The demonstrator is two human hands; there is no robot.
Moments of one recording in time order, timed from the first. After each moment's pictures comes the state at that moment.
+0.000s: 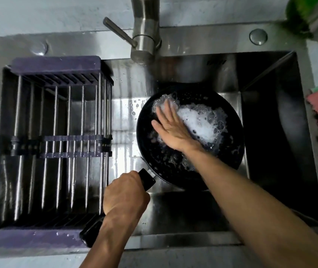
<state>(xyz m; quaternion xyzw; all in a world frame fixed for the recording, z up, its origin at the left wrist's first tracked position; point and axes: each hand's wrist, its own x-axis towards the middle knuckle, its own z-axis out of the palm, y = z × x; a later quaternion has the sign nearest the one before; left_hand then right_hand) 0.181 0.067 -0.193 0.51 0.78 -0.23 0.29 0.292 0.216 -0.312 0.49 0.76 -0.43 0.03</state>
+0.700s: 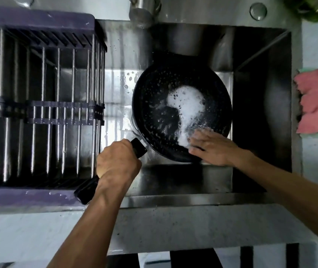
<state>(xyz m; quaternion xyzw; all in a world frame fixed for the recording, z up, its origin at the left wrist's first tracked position) 0.183 0.075 -0.182 0.46 0.81 -0.20 0.30 0.438 0.157 -0.257 0.41 0.77 -0.29 0.39</state>
